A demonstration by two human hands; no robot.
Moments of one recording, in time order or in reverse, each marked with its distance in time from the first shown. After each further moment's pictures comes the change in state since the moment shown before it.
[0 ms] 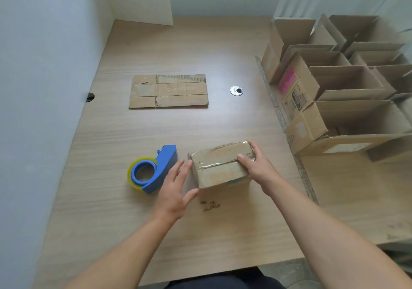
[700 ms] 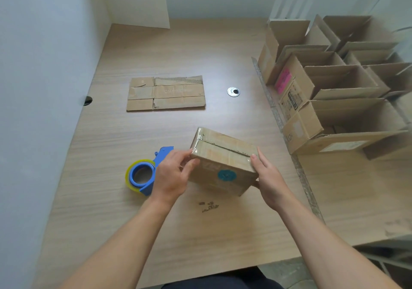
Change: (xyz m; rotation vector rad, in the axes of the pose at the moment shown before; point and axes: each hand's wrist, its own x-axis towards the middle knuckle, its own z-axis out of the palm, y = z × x) left_hand 0.037 0.049 -0.024 -0.101 0.242 0.116; right_hand -0.030 0.013 -0.011 0.386 -0.042 0.054
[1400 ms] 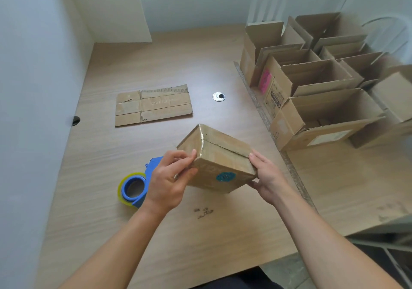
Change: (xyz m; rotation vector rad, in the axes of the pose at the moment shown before) left_hand 0.002 0.043 -0.011 -0.113 -0.095 0.270; right_hand -0.002 -0.018 -0.015 0.301 0.179 0.147
